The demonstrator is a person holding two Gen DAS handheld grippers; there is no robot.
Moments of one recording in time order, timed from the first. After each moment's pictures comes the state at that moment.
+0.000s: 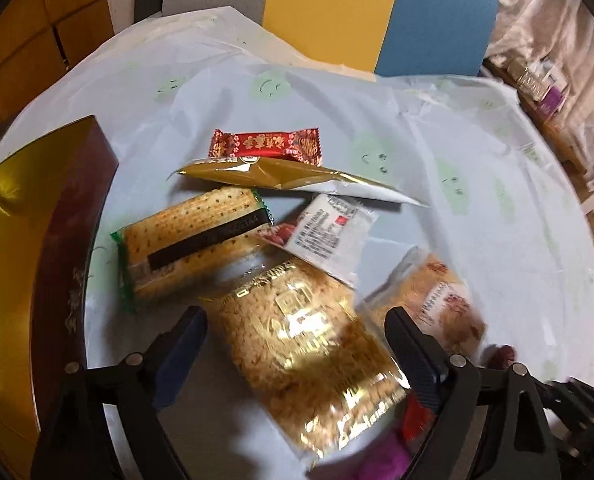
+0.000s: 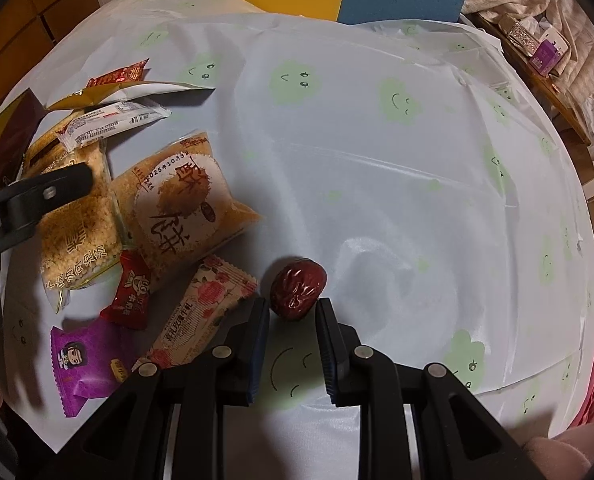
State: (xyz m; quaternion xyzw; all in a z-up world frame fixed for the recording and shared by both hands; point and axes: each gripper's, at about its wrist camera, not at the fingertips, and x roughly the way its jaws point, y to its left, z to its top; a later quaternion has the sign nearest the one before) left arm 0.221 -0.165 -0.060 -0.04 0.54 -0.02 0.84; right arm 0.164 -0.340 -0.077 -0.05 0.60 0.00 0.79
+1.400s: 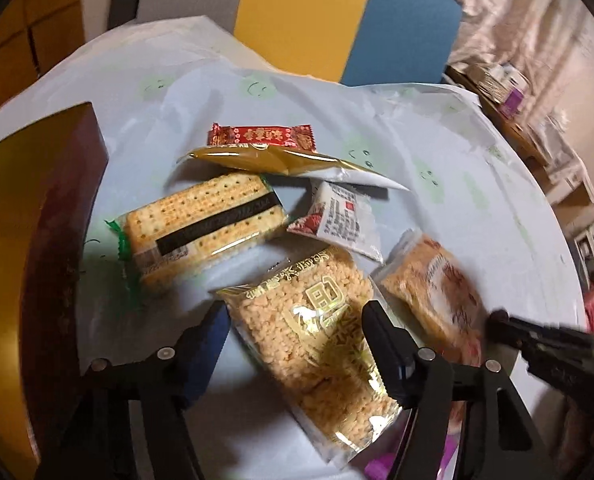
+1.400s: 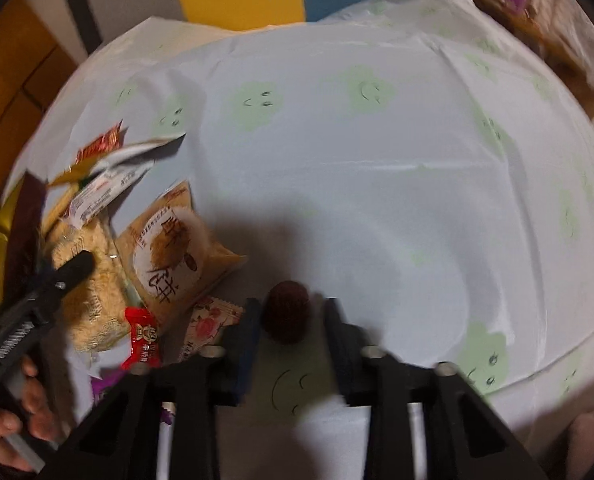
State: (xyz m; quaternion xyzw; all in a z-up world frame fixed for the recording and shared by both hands) left arm 0.194 -0.127 -0.062 -0.06 0.50 -0.11 0.85; right arm 0.189 -0.387 -0.072 0.05 0.59 -0.01 0.80
